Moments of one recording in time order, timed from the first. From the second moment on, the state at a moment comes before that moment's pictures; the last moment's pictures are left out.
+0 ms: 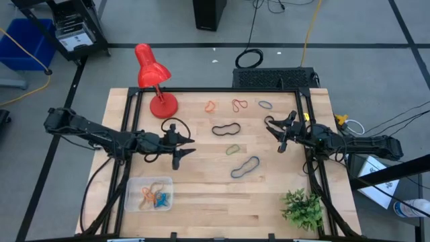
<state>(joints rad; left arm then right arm) -0.18 1.07 0.44 0.38 -0.29 -0.18 -0.12 0.30 0.02 0.35 0.23 -0.06</state>
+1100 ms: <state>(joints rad) 0.01 1.37 0.79 0.03 -0.26 -0.16 -0.12 0.30 0.02 0.35 0.24 -0.07</state>
